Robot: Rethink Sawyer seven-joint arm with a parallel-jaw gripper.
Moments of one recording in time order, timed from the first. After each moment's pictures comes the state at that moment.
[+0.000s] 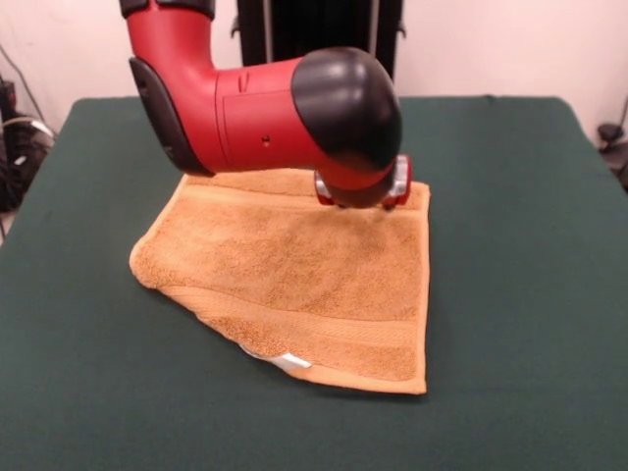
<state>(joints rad) -0.38 -0.21 0.31 1.26 -0.29 1.20 1.84</state>
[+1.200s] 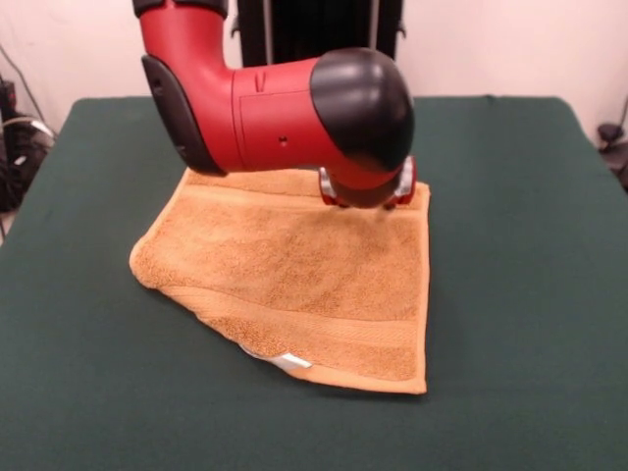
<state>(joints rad) -0.36 -0.22 0.30 1.26 -0.31 1.20 1.84</state>
